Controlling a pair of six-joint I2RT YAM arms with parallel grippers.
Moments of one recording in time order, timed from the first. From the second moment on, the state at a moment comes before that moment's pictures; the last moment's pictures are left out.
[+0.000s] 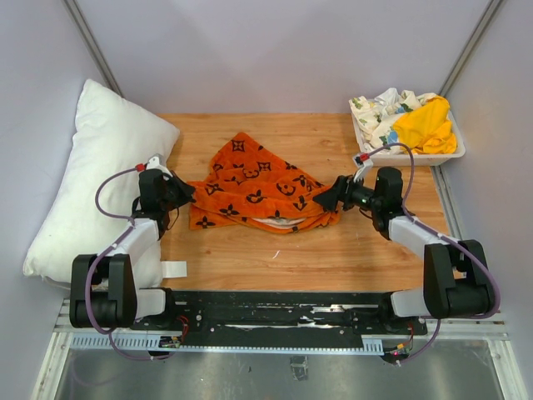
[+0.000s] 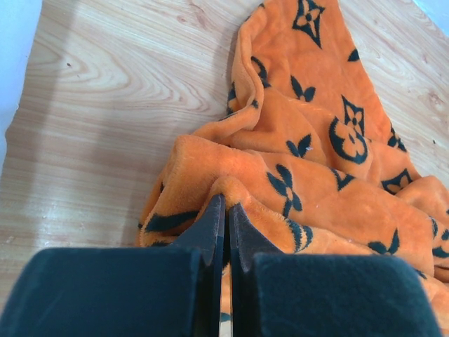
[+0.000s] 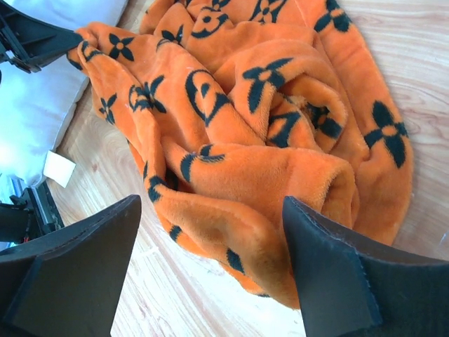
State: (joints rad) left arm 0.02 1.27 0.57 0.22 0.15 -0.53; right arm 0.13 1.37 0.59 0.41 -0.76 0.35
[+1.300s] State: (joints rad) left arm 0.00 1.24 1.27 0.20 0.16 -0.59; right arm 0.05 1.28 1.29 0.30 -0.47 0.47
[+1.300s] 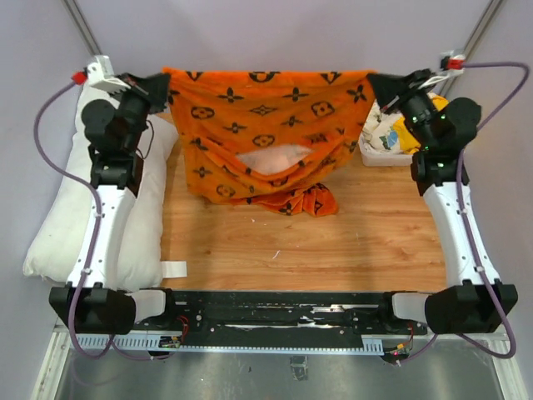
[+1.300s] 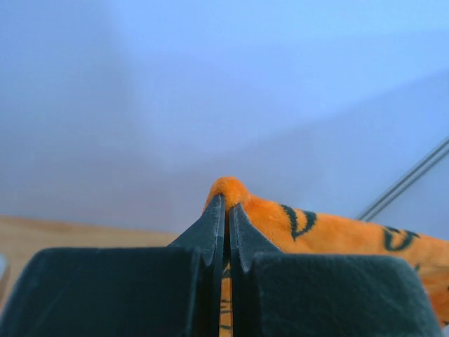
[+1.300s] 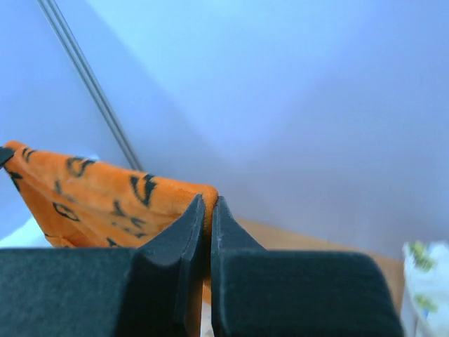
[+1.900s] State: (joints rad) left arm 0.00 0.94 1.98 0.11 0.15 -0.36; right arm 0.03 0.93 2.02 0.07 -0.36 0.26
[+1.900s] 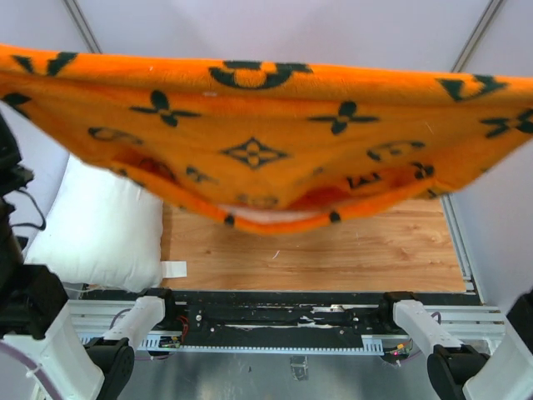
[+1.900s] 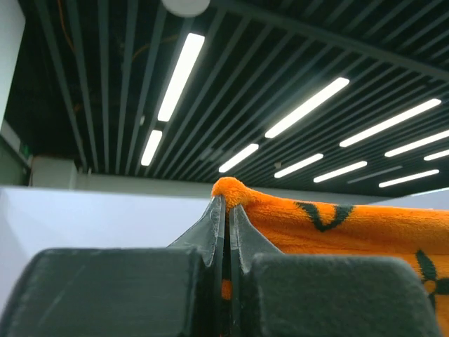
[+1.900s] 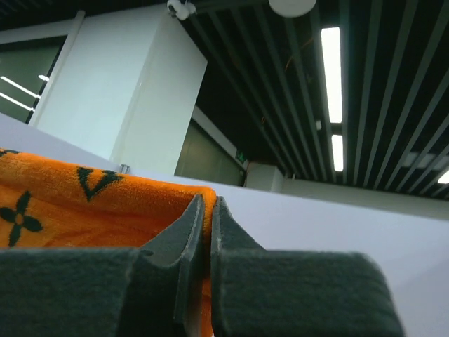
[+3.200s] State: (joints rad) left arm -0.02 1.76 1.60 0.36 0.11 -0.23; right arm -0.02 1.92 1.98 0.11 -0.39 0.31
